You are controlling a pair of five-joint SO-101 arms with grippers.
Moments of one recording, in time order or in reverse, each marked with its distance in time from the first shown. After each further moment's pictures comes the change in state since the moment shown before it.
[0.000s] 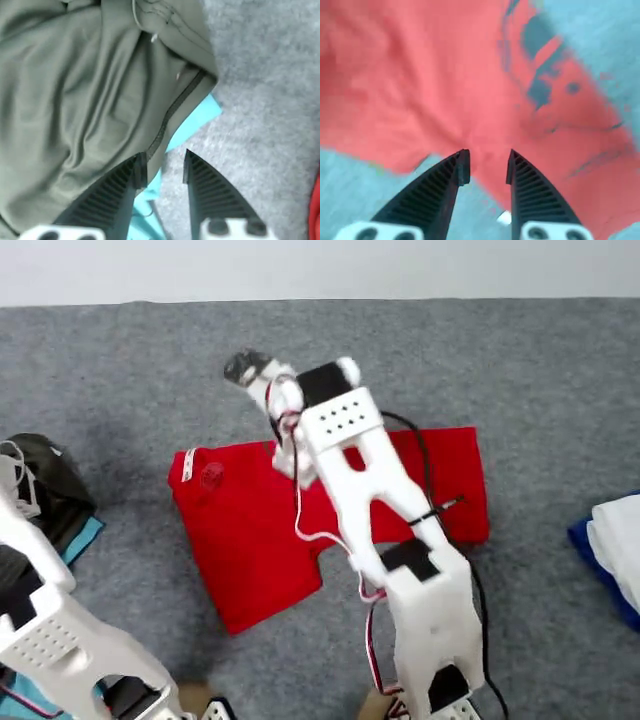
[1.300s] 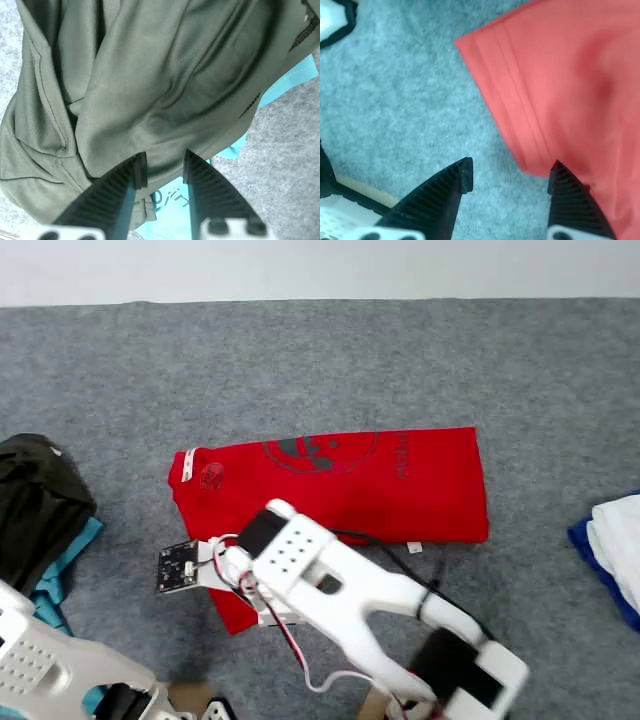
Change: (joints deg) left arm -16.8 0.0 0.0 1.3 -8.4; right arm -24.0 -29.5 53.9 -17.6 17.2
